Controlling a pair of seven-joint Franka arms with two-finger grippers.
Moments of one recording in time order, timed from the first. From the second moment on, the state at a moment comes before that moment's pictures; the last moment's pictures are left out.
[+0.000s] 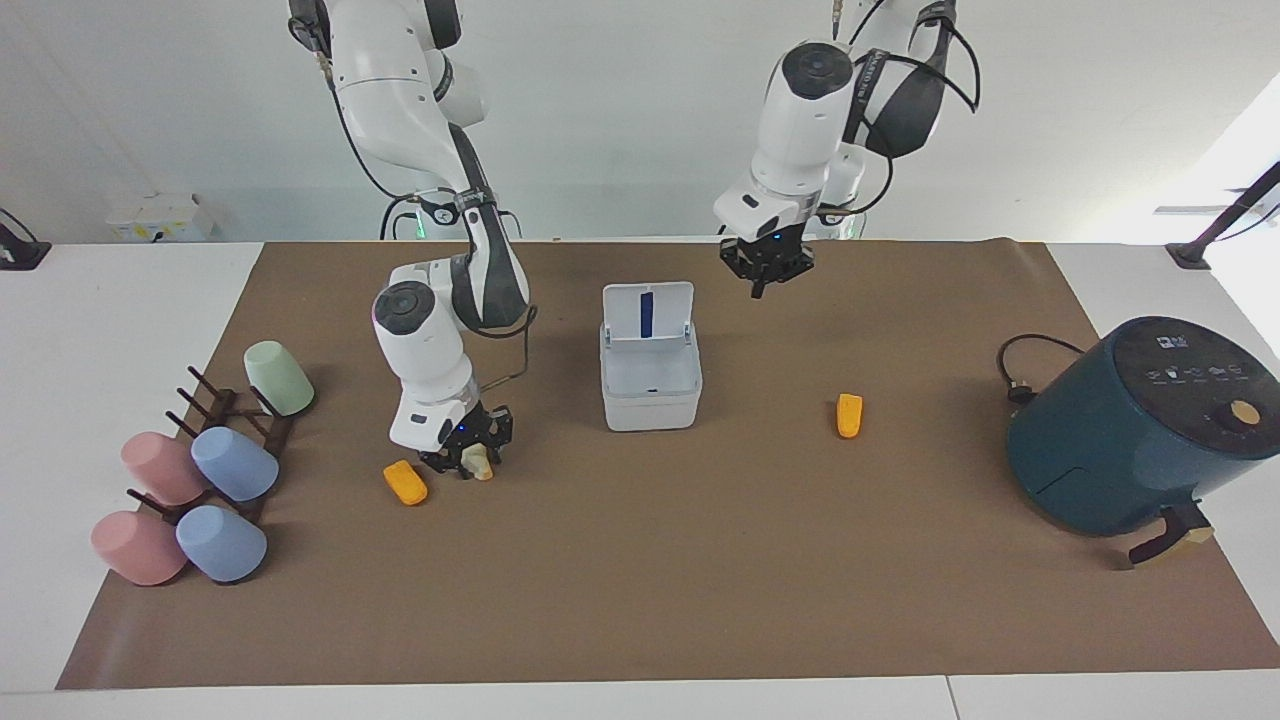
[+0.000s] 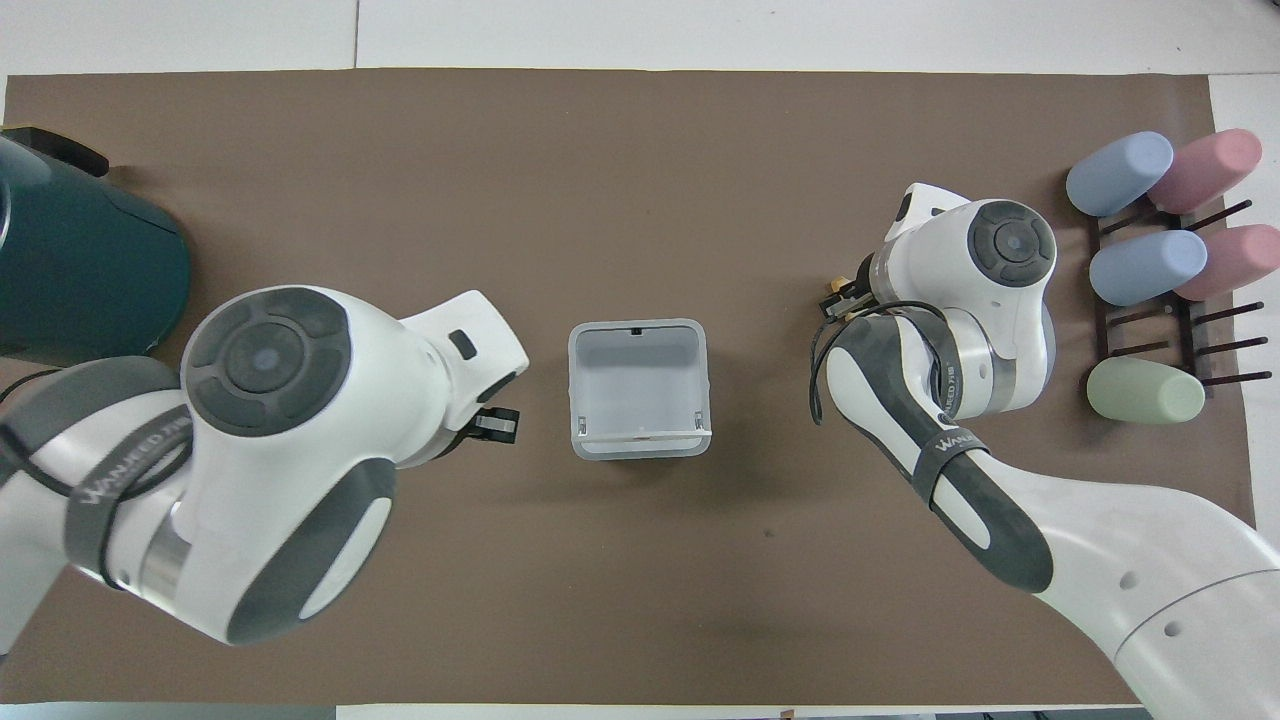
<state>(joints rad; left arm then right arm) -0.54 -0.10 0.01 -1.96 -0.02 1.80 -0.32 0.25 0.39 -0.06 -1.96 0.10 2.47 -0.32</state>
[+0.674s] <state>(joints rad) -0.16 -0.11 0.02 -1.88 -0.02 1.79 -0.04 0.24 0.39 -0.06 -1.95 0.10 2.44 -0.32</state>
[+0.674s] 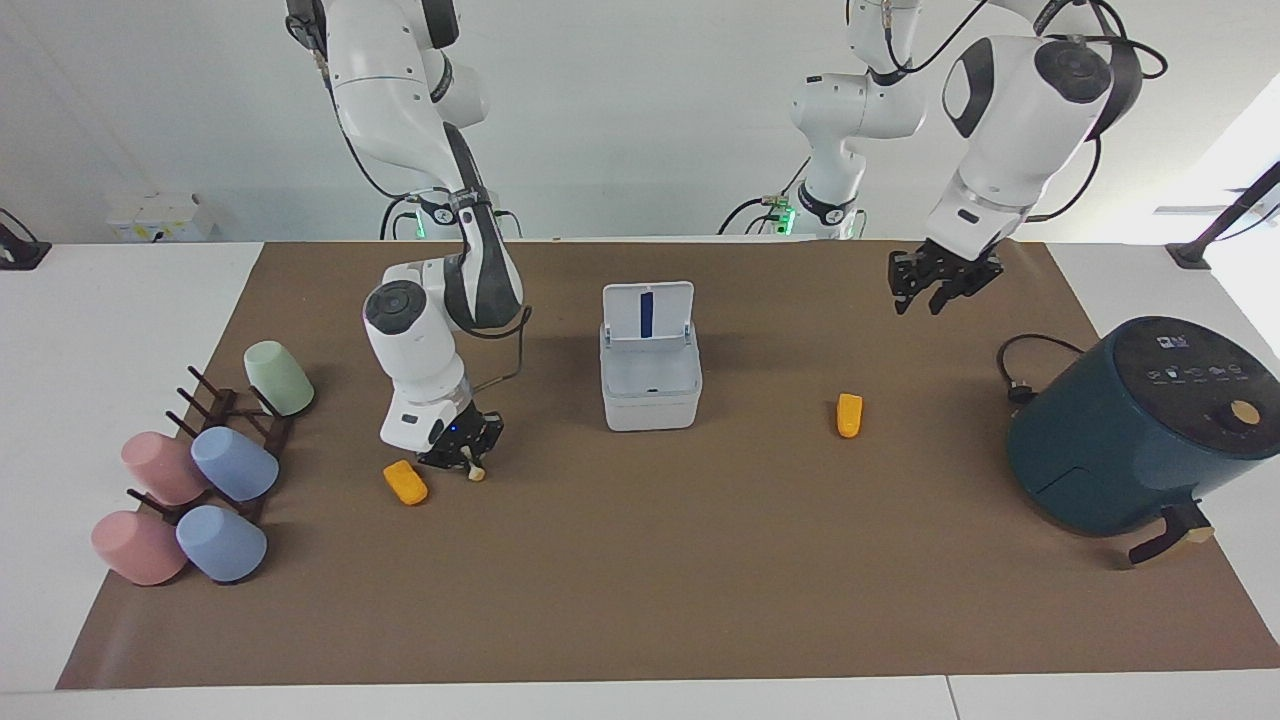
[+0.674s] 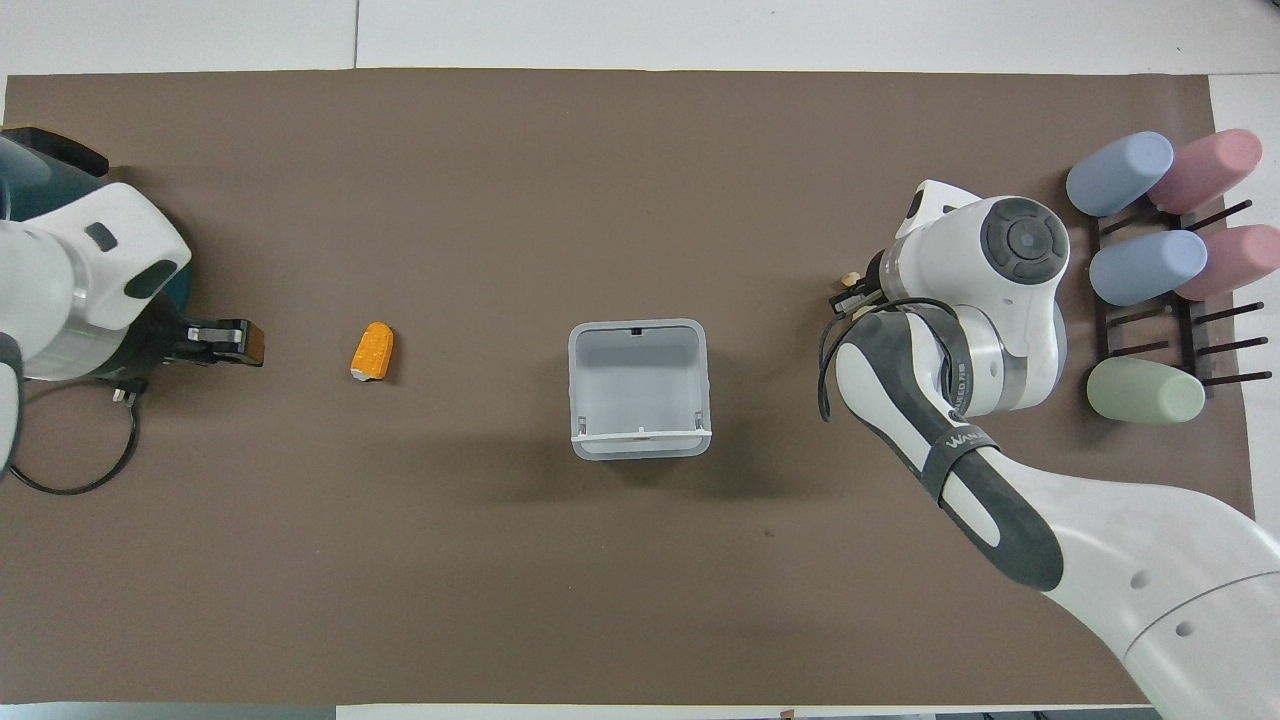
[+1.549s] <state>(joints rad) -0.04 -0.05 0.02 -1.58 -0.02 1.55 0.03 0.34 0.35 -0.03 -1.51 0.24 1.96 0.37</state>
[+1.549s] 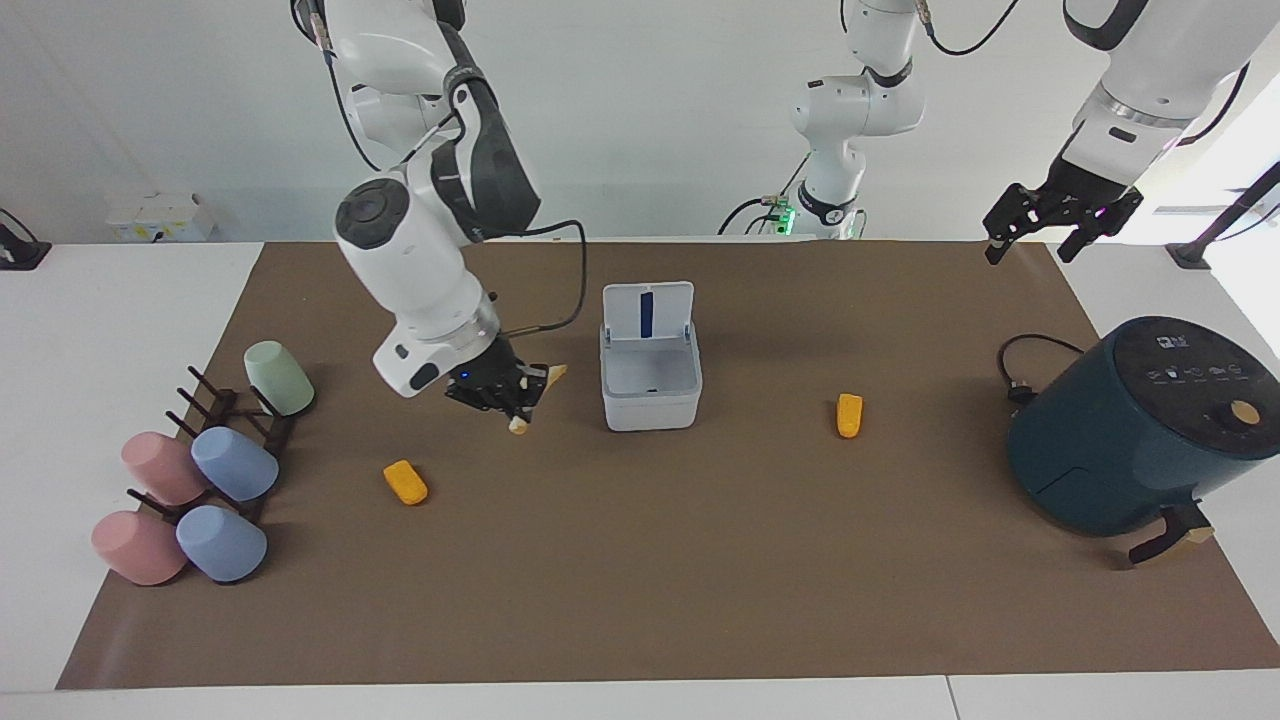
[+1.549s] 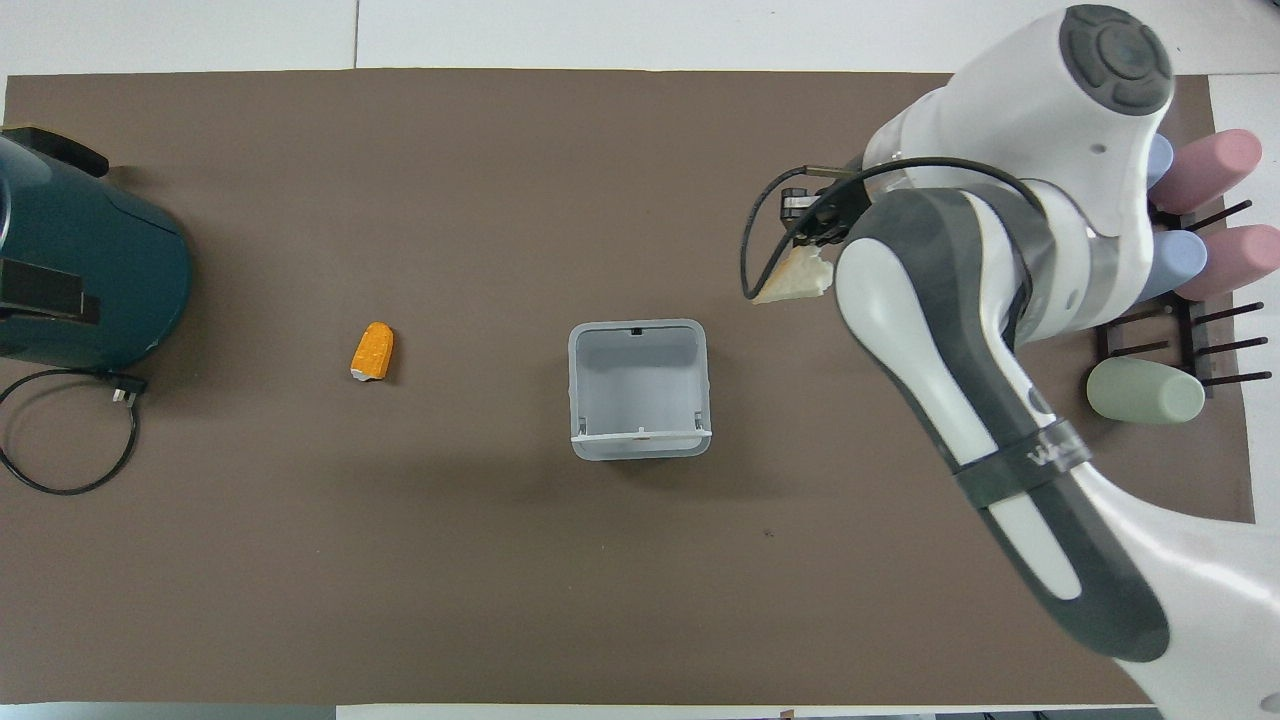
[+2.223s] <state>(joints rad) -0.06 0.11 -0.01 -1.61 0.01 1.73 0.03 0.54 0.35 -0.04 -1.62 0.16 2.10 0.65</state>
